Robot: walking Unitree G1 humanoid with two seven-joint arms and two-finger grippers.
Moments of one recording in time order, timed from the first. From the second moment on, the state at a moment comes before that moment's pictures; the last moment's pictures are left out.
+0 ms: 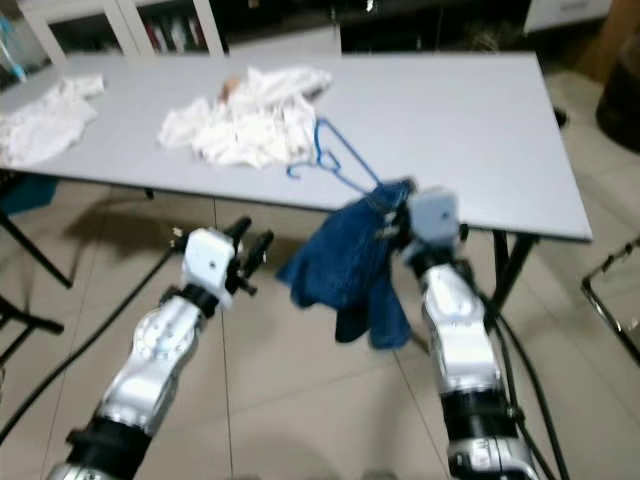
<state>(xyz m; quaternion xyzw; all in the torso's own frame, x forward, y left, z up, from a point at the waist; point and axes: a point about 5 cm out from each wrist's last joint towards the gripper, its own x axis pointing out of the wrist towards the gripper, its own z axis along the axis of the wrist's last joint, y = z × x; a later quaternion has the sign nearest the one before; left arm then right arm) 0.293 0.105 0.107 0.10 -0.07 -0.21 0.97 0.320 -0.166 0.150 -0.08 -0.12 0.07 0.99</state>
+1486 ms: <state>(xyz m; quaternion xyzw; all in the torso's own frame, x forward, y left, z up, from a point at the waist) 0.295 0.114 0.105 0.10 -0.07 -0.19 0.97 0.399 -0.189 0.281 -0.09 -0.25 -0.01 0.96</state>
